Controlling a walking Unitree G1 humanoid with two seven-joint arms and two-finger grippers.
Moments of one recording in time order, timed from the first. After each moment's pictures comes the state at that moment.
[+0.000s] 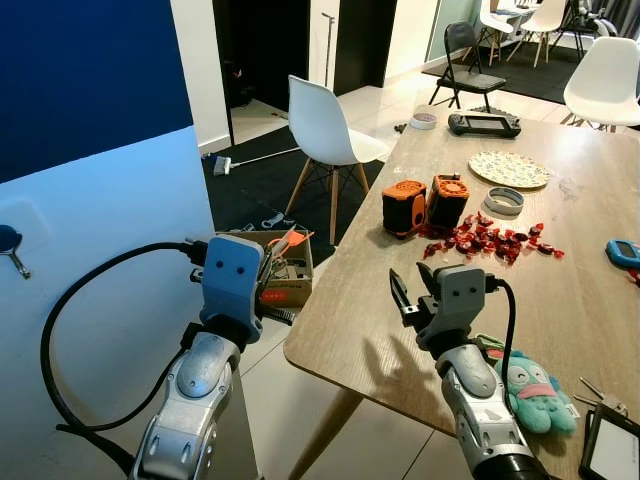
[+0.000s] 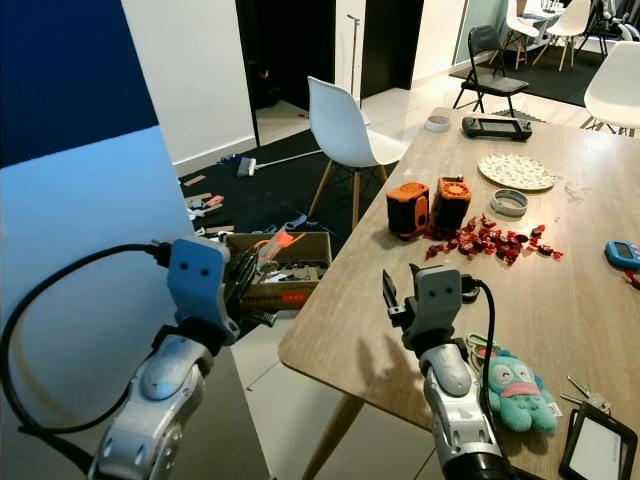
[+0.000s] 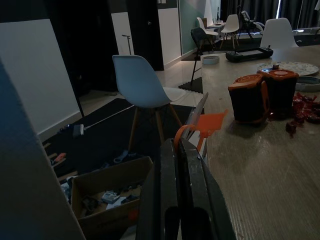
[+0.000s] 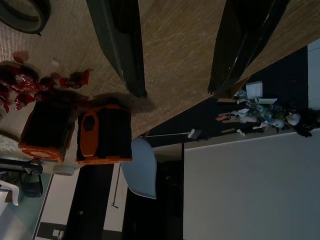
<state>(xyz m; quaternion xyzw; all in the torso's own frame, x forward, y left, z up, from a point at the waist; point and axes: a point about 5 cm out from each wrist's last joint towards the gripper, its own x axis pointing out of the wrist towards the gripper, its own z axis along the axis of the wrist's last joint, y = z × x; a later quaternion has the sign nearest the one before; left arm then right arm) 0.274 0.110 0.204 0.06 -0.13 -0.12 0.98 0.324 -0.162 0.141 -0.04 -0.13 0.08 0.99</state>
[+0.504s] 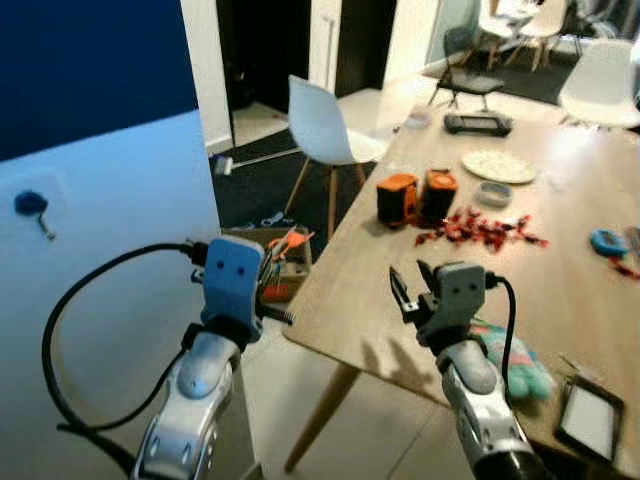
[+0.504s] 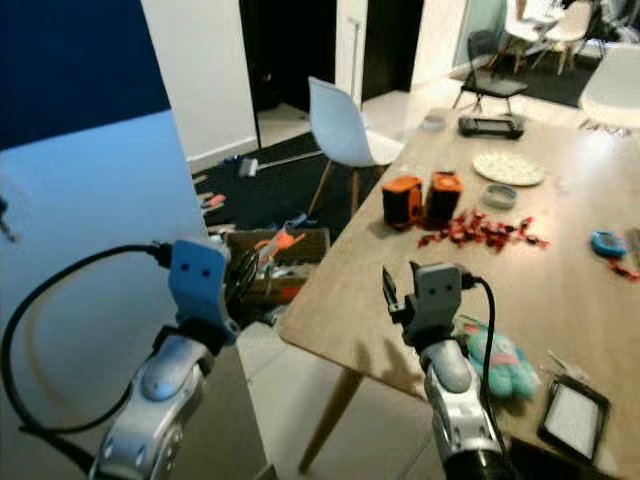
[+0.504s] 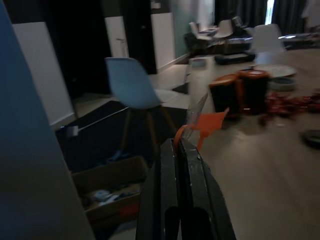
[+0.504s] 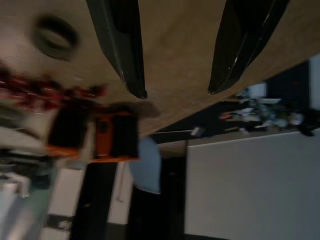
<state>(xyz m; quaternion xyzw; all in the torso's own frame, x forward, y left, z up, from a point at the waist) 0.274 0.110 0.202 0.06 -0.12 -0.12 0.98 0.327 -0.163 0.146 -0.04 -0.14 0.08 0.99</state>
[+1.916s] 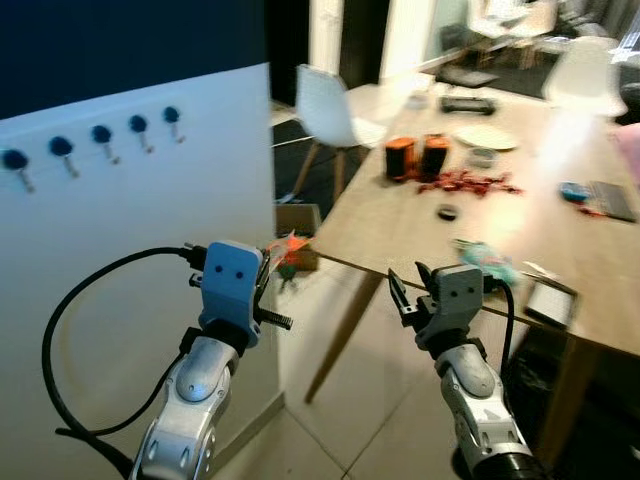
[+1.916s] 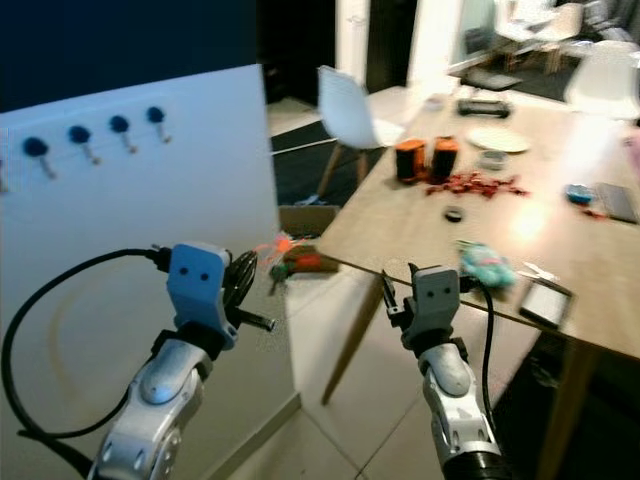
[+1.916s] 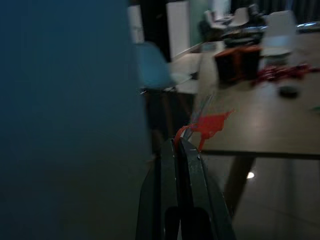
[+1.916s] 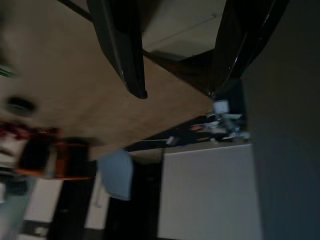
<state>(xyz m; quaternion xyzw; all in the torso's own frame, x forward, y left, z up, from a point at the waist) 0.273 0.111 0.199 0.07 -0.12 -0.12 0.98 0.324 -0.162 0.140 -0.05 -0.13 0.08 0.99</state>
